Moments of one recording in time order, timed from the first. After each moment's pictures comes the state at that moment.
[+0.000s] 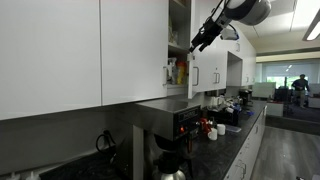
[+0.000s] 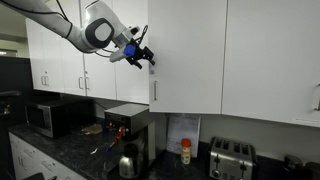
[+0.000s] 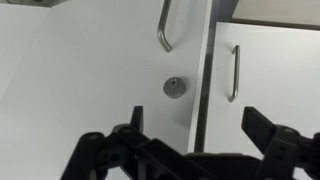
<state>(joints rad) 0.06 -0.37 -0.13 -2.35 -0.07 2.88 -0.25</state>
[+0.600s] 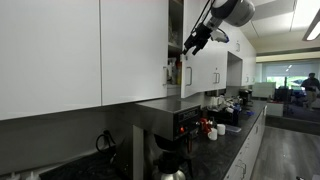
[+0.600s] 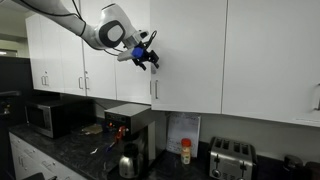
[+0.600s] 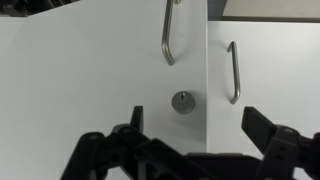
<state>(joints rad) 0.15 -0.23 -0.20 -2.17 0.02 2.76 -0.28</state>
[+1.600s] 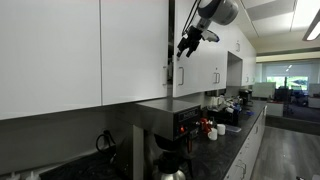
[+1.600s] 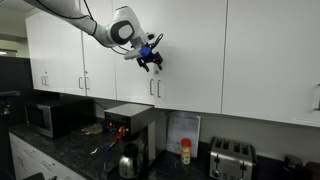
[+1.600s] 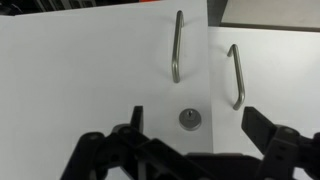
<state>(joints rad) 0.08 -0.08 -0.13 -1.96 0.05 2.57 -0.32</state>
